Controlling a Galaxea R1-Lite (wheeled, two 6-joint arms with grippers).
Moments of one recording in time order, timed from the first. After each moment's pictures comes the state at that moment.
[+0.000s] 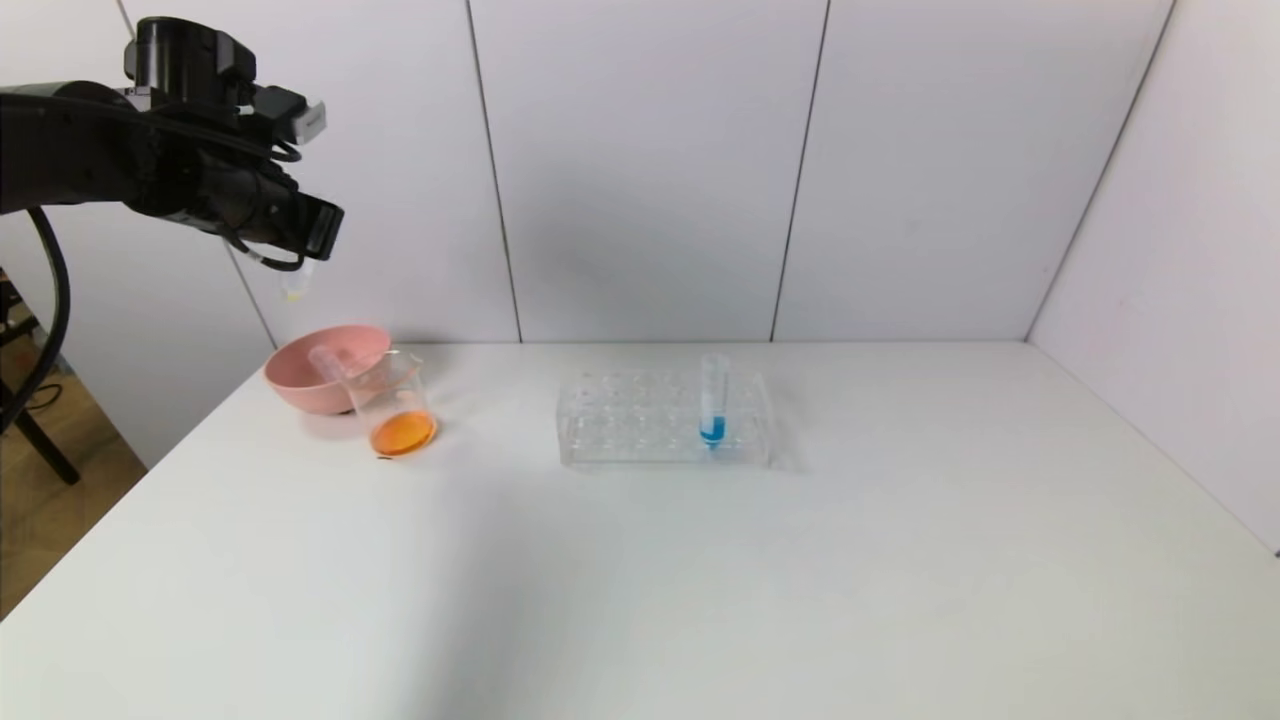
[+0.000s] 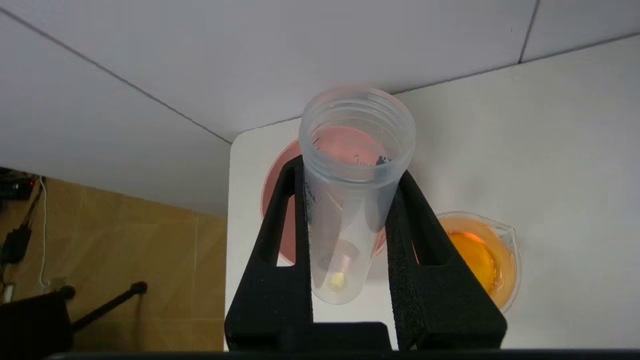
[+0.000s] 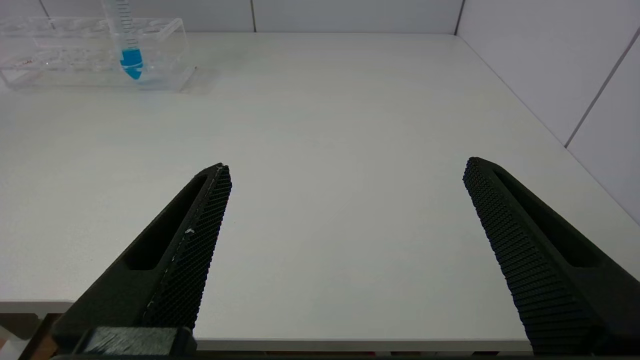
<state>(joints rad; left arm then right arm) -0.01 2.00 -1.98 0.39 0.15 0.30 0.00 0.00 0.00 0.00 0.00 0.00</state>
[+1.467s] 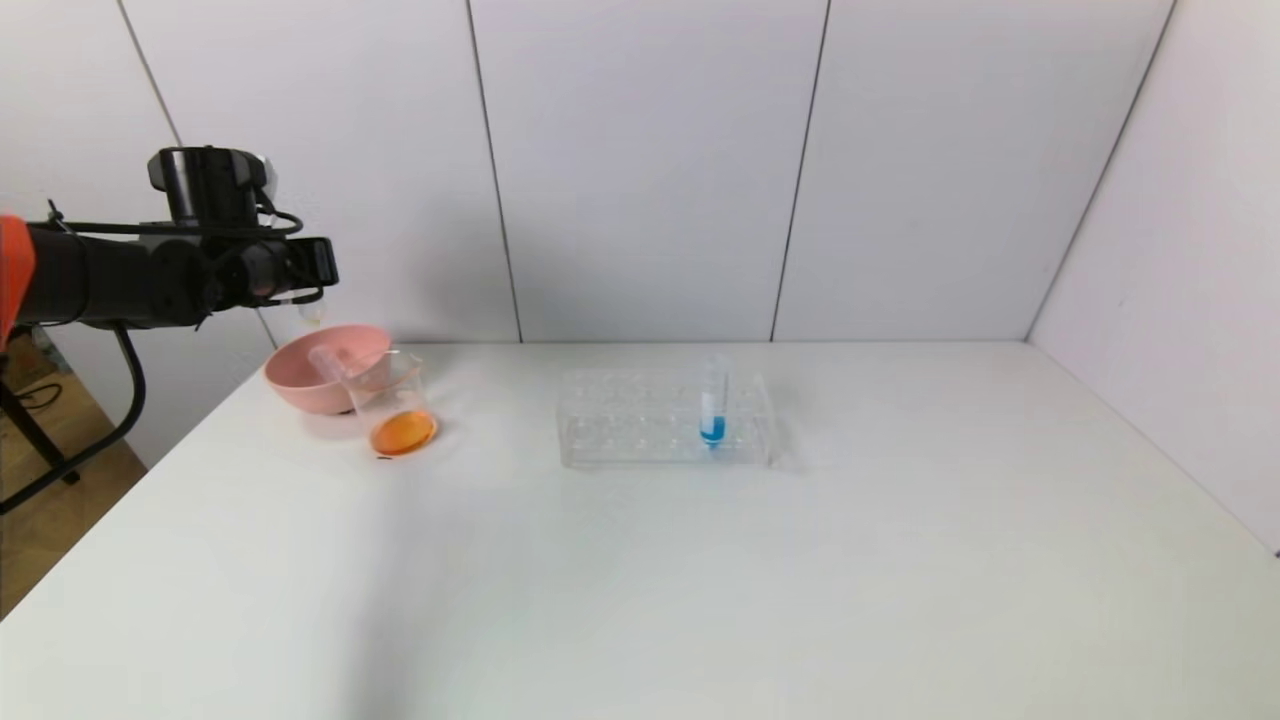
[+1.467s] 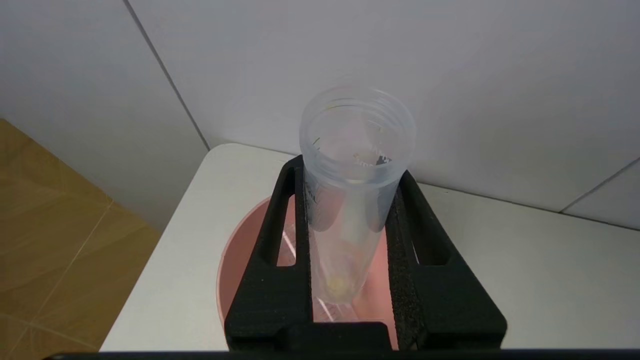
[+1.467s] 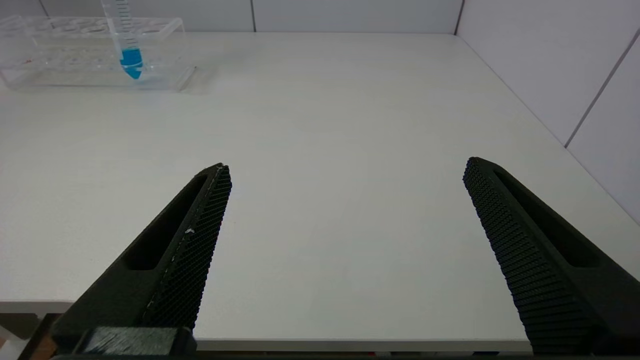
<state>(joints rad) 0.09 2.11 -1.65 -0.23 0.17 -0.06 0.00 0.00 0.00 0.00 0.00 0.00</state>
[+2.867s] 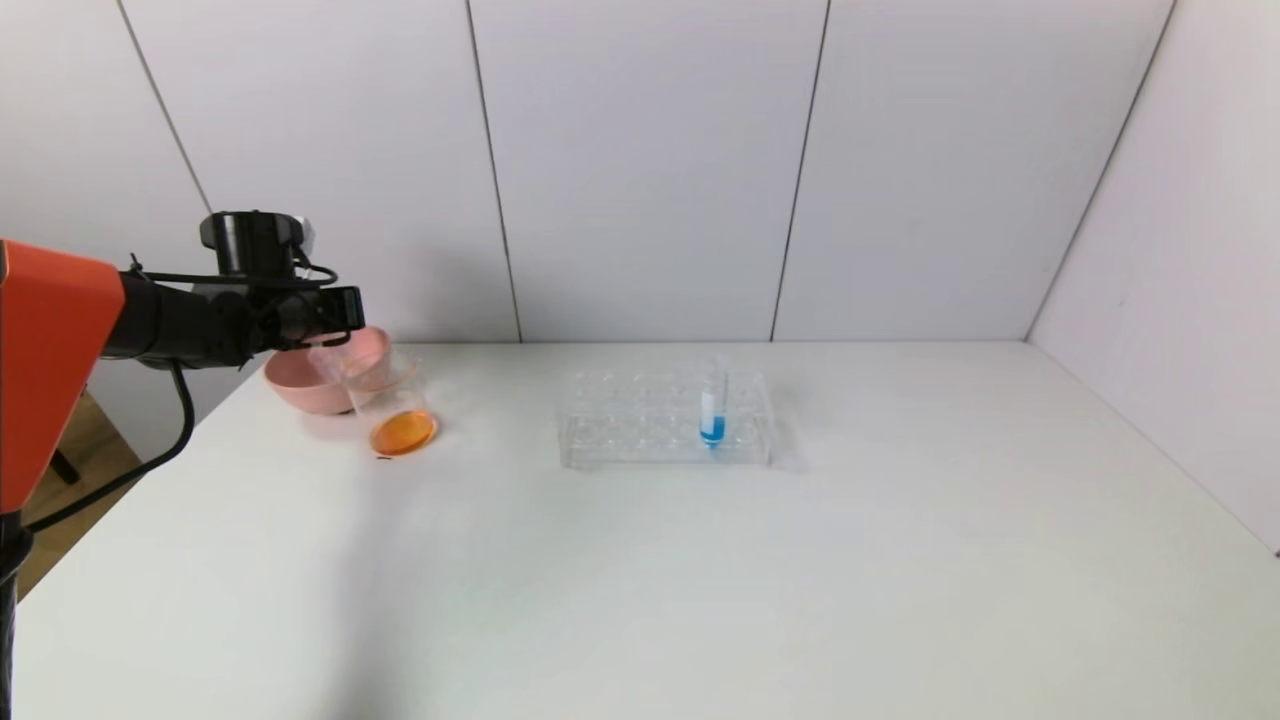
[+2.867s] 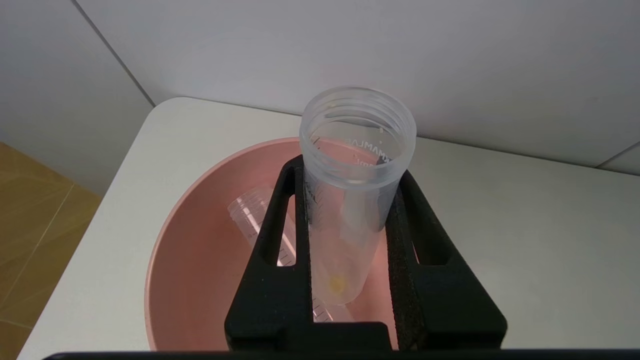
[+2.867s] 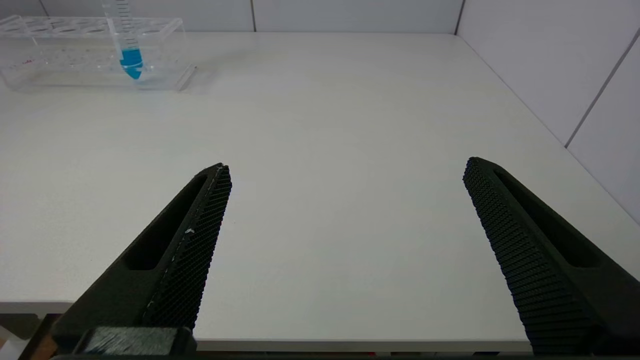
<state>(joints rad) 0.10 2.25 -1.64 -0.29 0.09 -0.07 0.00 0.00 0.00 0.00 0.00 0.00</state>
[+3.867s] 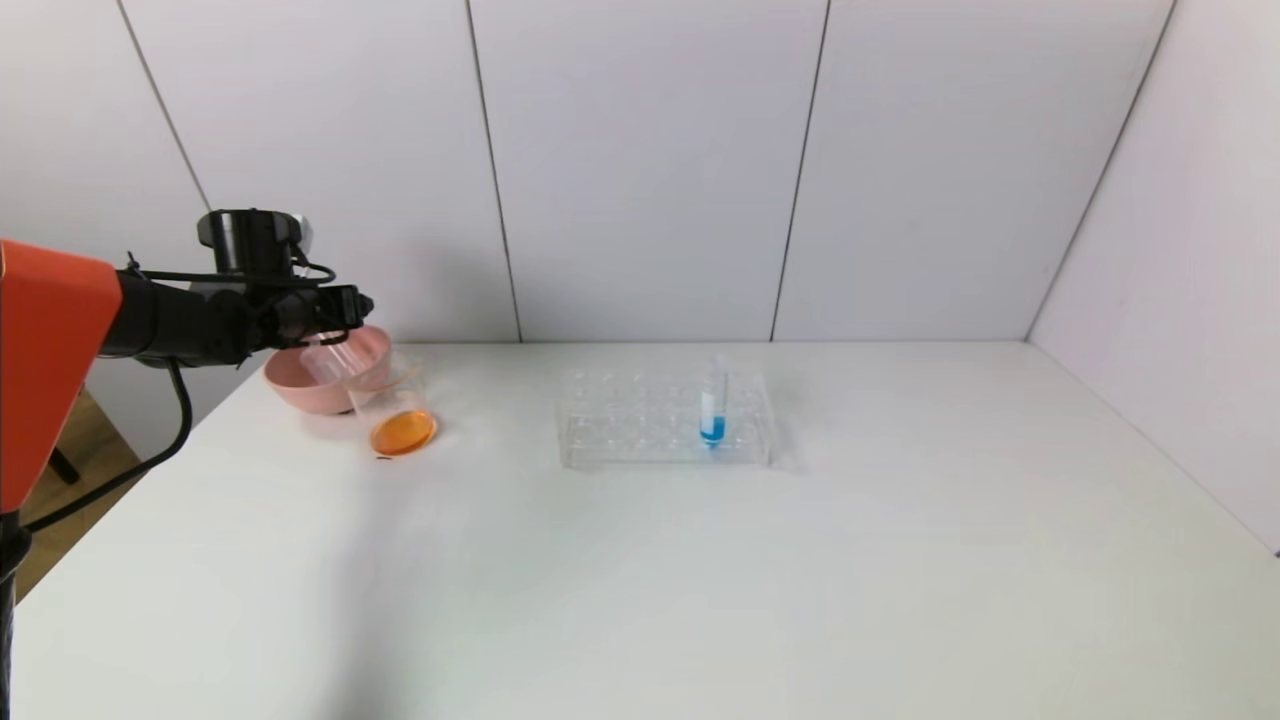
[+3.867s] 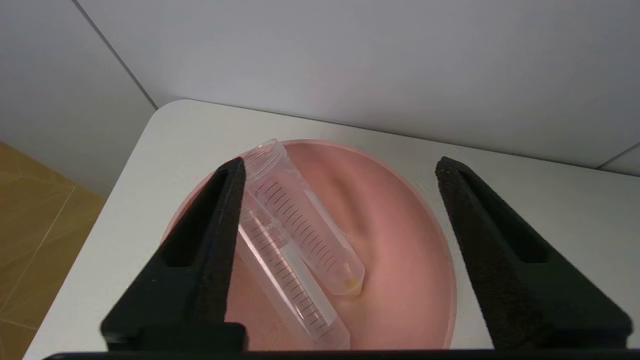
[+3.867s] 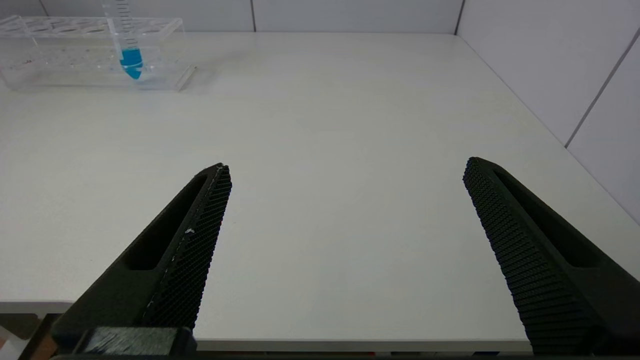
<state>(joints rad) 0.10 2.24 -1.64 -0.28 0.08 -0.06 0.00 0.00 0.00 0.00 0.00 0.00</state>
